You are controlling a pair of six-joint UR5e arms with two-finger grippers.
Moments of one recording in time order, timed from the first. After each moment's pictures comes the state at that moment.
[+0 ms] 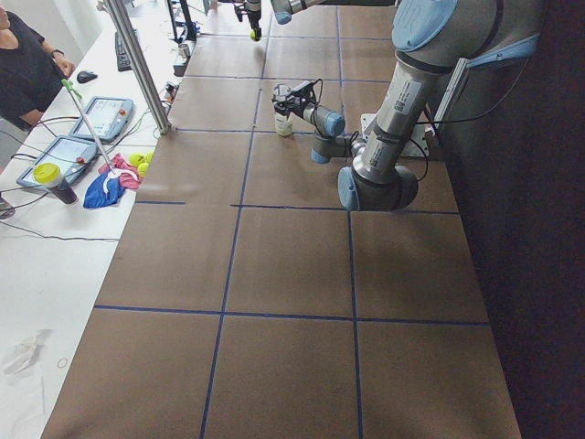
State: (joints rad) left arm -0.31 -2.24 -1.23 -3.32 -1.08 -0.39; right arm 1.24 -1.21 1.13 -1.15 2.05 0.02
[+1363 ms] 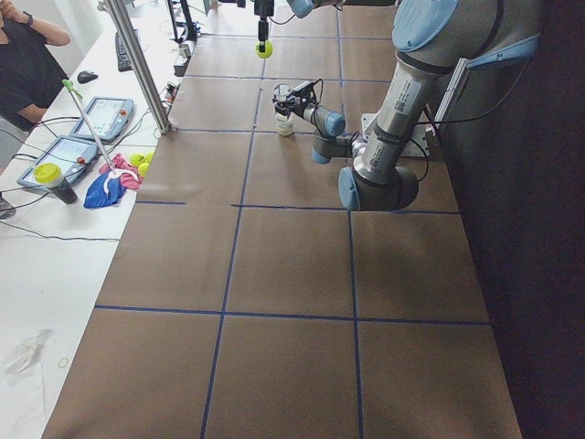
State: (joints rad) left arm -0.31 -2.24 -1.23 -3.31 -1.08 -0.39; right arm 0.91 -0.90 1.78 -1.34 2.35 1.23
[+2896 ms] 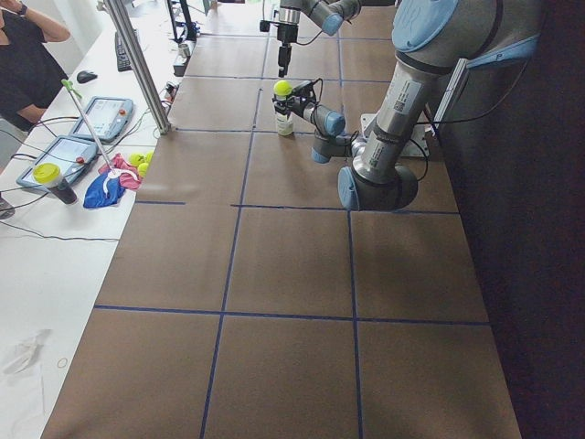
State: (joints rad) left arm -0.31 -2.24 -1.23 -3.31 -1.08 -0.39; right arm 0.68 -0.90 1.86 -1.35 2.07 1.42
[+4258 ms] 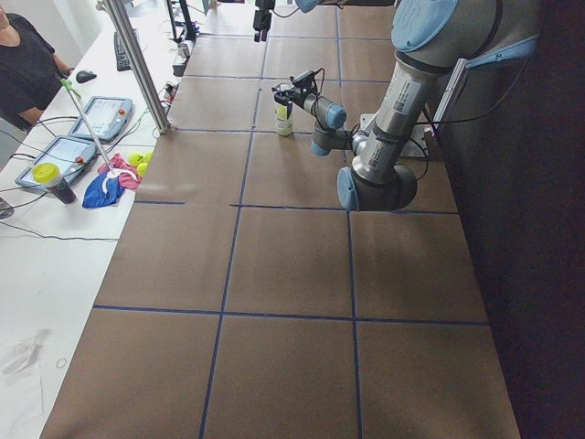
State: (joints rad) left arm -0.32 -2.24 -1.35 -3.31 -1.08 -0.39; right arm 1.06 -1.06 1.87 -1.35 2.32 1.23
